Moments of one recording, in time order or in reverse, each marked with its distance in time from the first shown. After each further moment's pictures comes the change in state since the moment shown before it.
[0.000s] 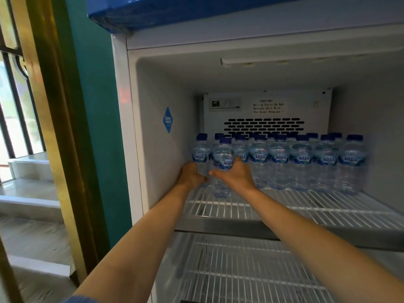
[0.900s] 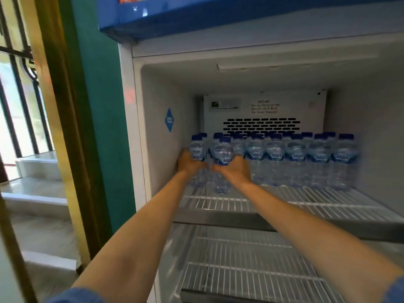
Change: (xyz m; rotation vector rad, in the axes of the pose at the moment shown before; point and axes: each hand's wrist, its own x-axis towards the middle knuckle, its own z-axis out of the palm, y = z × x) left_hand 0.002 0.022 -0.015 -0.166 0.183 -0.070; right_hand -0.005 -0.014 -0.006 0.033 0.026 0.026
